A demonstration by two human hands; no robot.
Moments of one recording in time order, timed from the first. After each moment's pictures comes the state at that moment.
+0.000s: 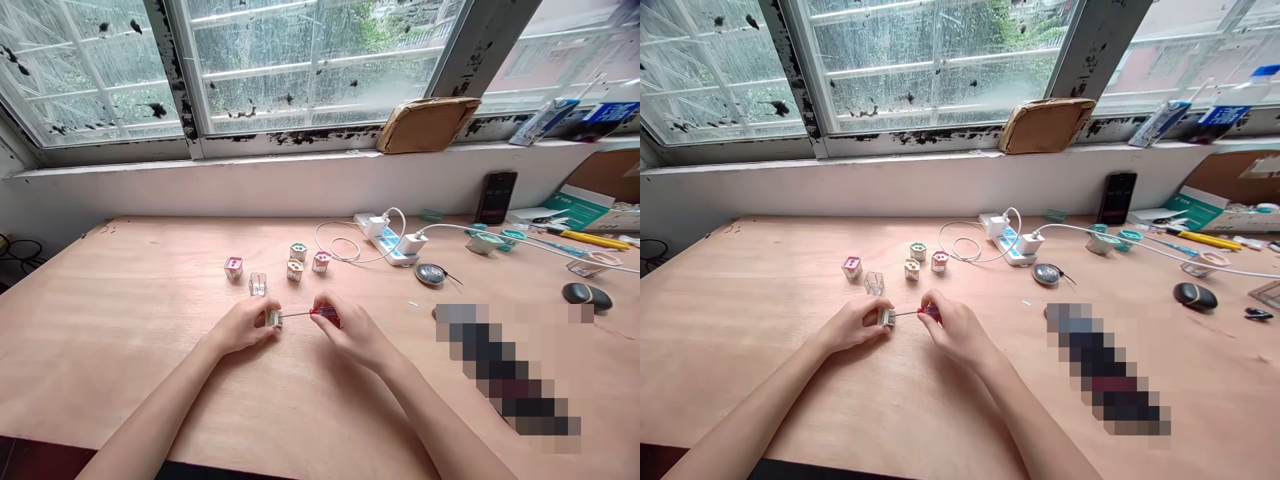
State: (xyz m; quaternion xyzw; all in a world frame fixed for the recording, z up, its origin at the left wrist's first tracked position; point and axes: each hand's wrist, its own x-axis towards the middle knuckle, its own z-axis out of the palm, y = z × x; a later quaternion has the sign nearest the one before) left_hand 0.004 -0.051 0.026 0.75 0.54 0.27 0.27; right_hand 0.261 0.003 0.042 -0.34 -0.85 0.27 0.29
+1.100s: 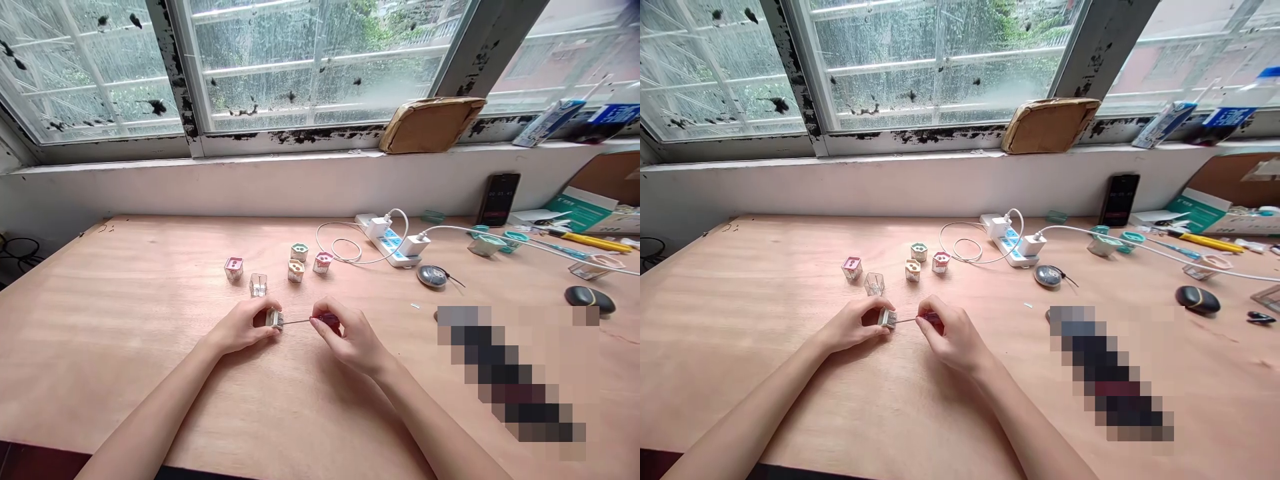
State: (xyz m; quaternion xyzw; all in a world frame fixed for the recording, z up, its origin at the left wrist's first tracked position) left_hand 0.001 -0.049 0.028 0.74 0.52 0.29 0.31; right_hand 0.256 -0.002 0.034 -0.30 -0.83 0.34 0.33
